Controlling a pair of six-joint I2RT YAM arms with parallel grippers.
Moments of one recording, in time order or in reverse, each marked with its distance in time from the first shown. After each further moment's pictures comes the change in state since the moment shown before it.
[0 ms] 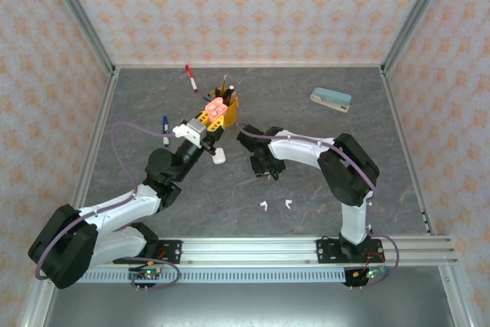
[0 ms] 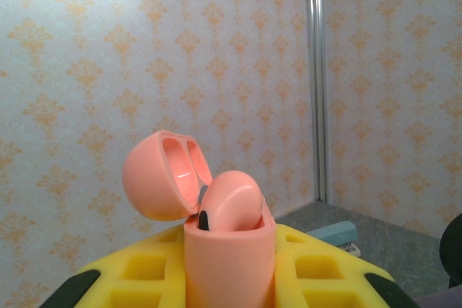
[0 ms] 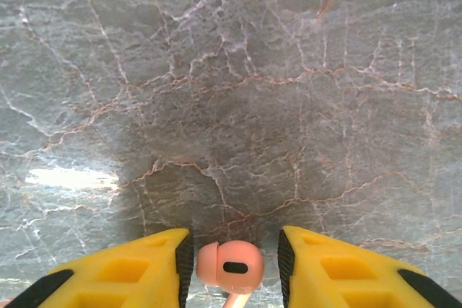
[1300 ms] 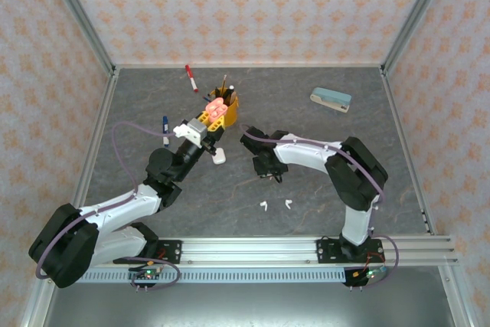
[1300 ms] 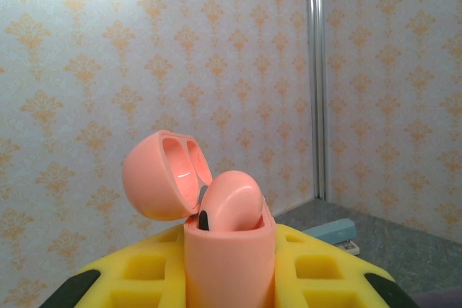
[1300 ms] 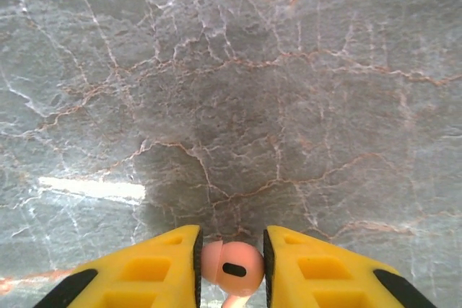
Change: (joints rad) left arm 0.000 0.008 0.000 0.000 0.001 -0.003; right arm 0.003 -0.082 -0.082 0.059 0.017 0.010
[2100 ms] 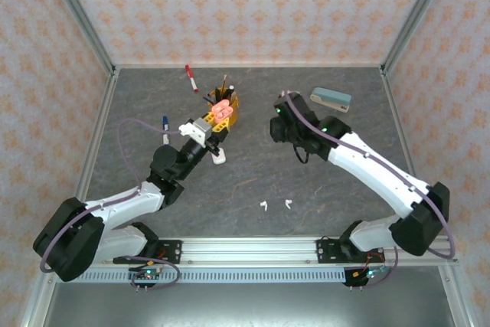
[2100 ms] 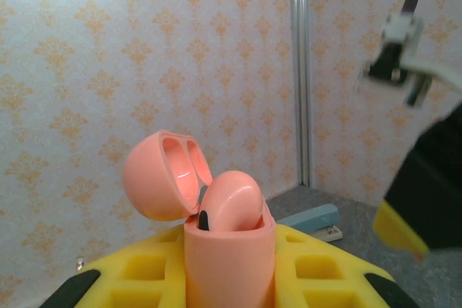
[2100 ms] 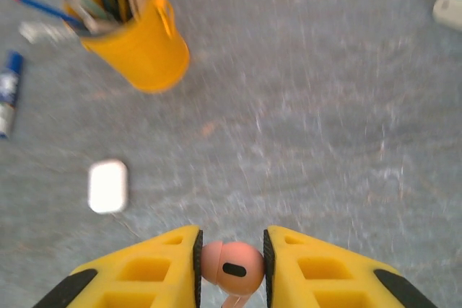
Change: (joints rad) left arm 0.000 0.058 0.021 -0.003 0.055 -0.015; right arm -0.082 -0.491 0.135 0.002 0.094 -0.090
